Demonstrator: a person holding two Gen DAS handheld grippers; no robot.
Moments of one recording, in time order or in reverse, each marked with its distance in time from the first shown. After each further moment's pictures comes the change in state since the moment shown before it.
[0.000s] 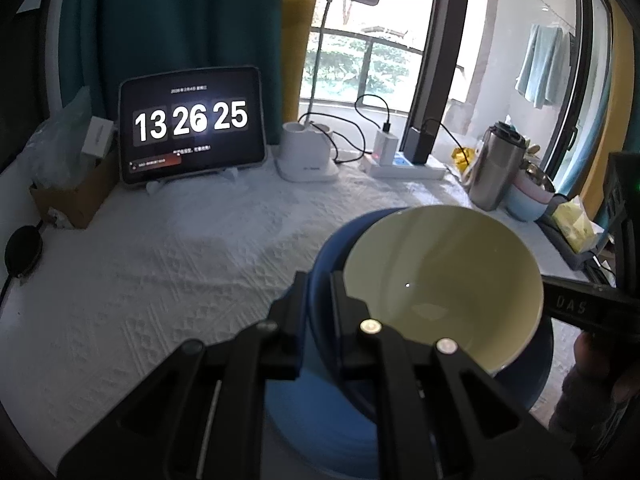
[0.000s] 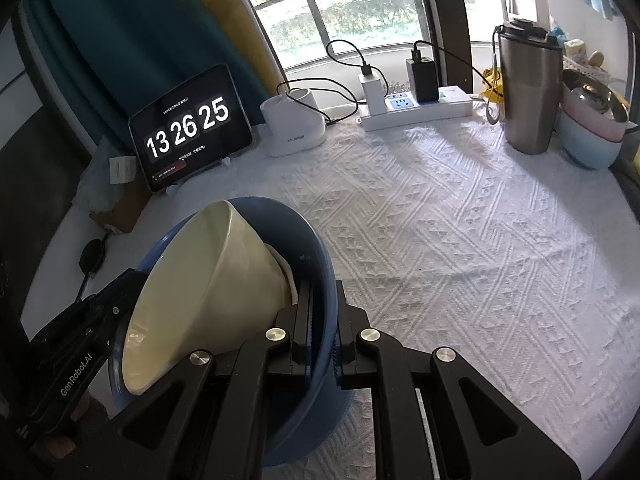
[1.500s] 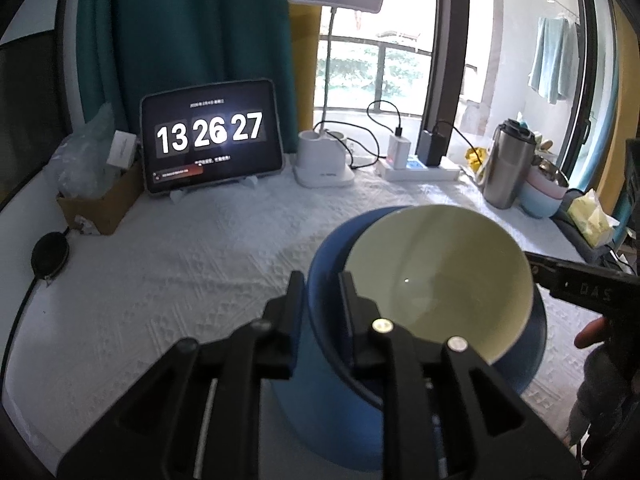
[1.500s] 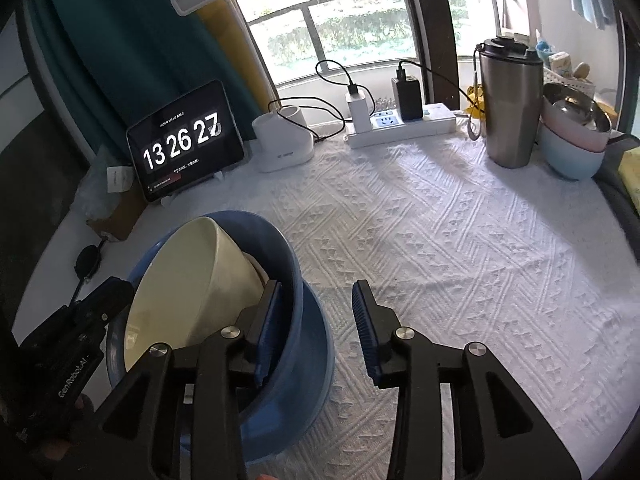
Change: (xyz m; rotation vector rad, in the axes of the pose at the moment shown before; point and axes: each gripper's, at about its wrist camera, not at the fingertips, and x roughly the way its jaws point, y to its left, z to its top) left arm -0.018 -0.010 -0.008 0.034 -0.040 0.099; right arm -0.019 -0.012 -0.003 -0.014 -0.064 -0.035
